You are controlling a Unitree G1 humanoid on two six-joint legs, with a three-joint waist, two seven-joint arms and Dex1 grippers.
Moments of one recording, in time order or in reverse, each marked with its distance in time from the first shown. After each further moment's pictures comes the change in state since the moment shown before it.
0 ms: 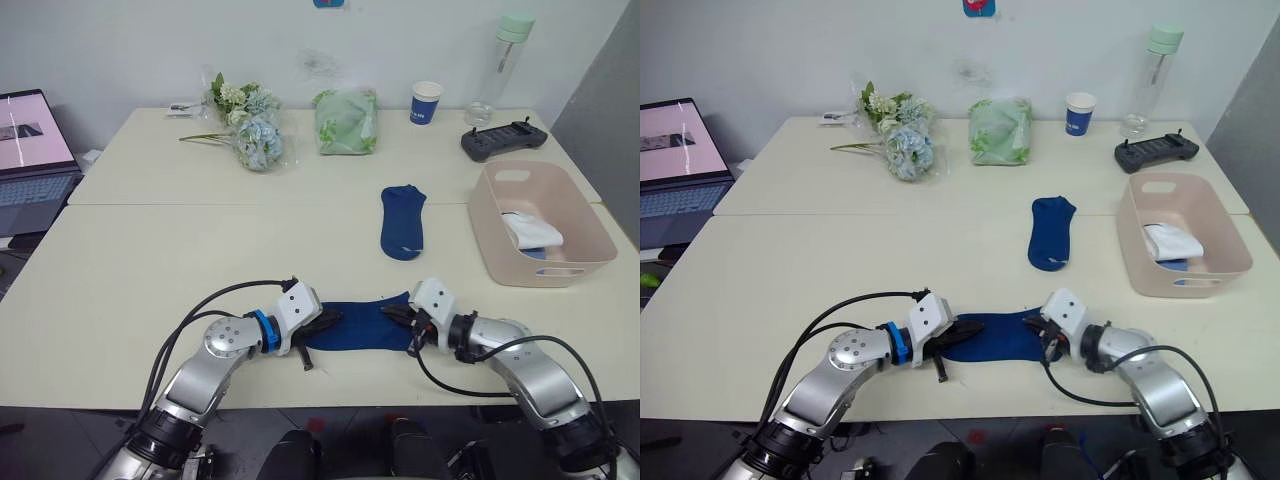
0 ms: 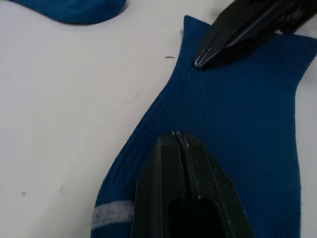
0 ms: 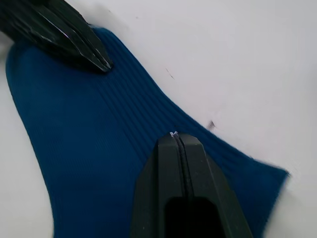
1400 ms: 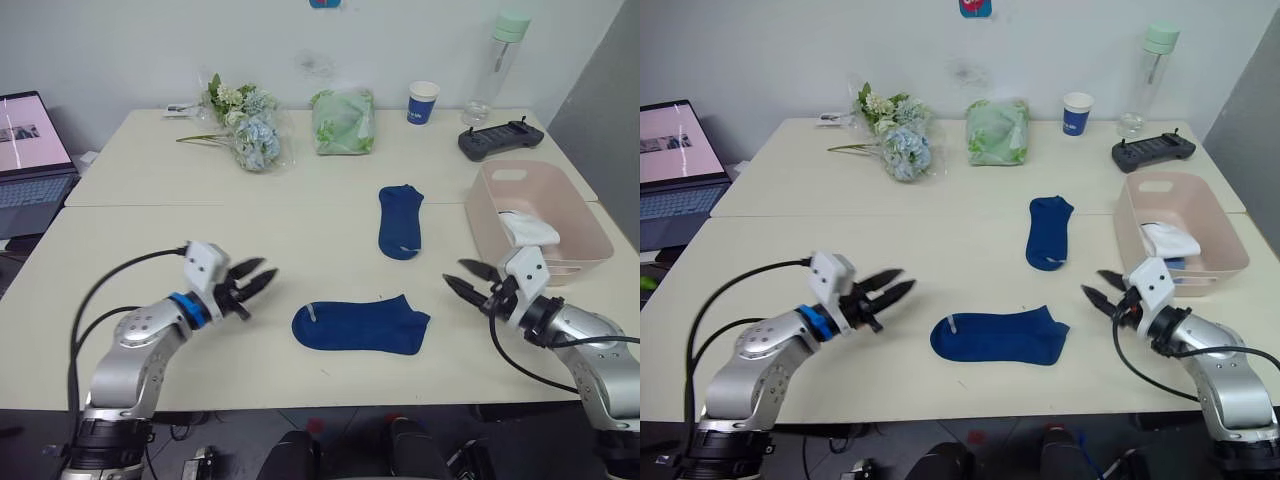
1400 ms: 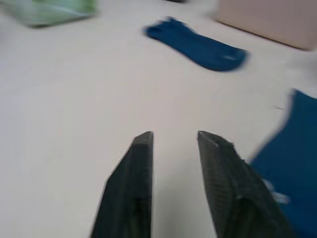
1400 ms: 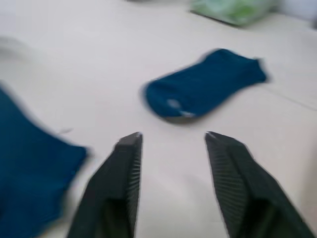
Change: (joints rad) left arm 0.058 0.023 0.473 -0.008 -0.248 0.098 0.107; right arm 0.070 -0.026 -0.373 0.010 0.129 -0.064 -0.062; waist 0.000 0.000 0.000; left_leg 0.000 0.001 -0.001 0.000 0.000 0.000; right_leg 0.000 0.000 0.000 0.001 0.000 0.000
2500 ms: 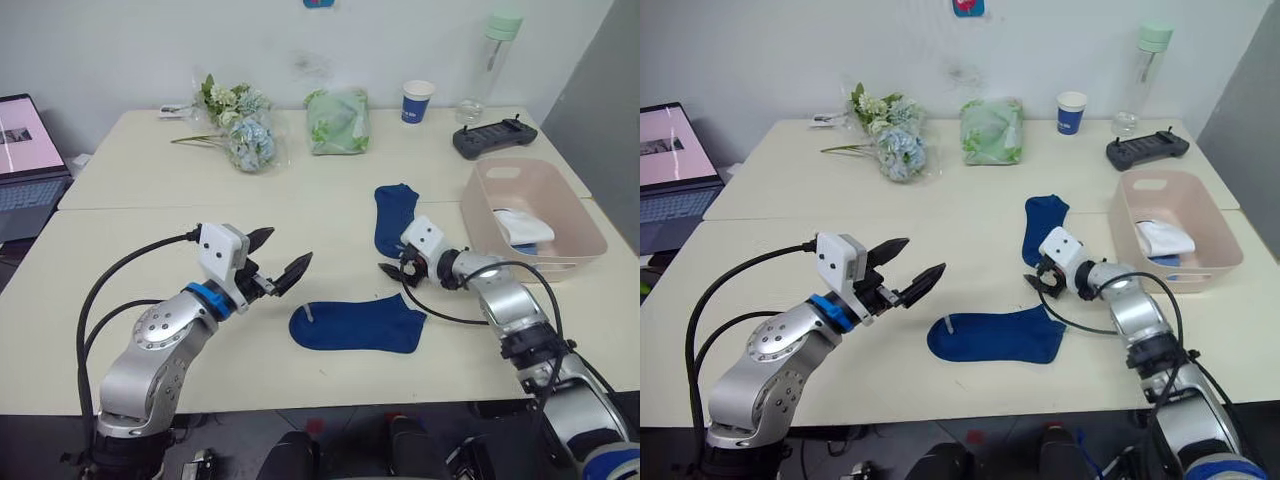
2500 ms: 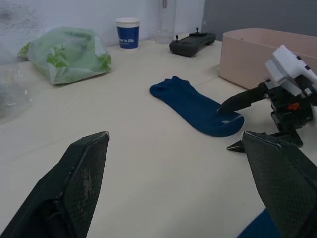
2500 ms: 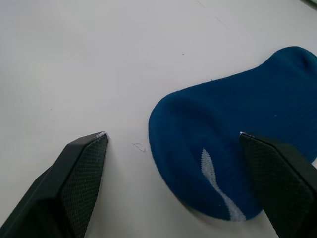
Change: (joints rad) left arm -0.023 -0.093 -0.081 -0.357 -0.058 0.200 0.191; right arm -0.609 0.157 0.400 0.639 -0.344 -0.076 0.064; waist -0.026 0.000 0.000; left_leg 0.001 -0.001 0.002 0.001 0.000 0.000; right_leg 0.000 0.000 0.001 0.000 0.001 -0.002
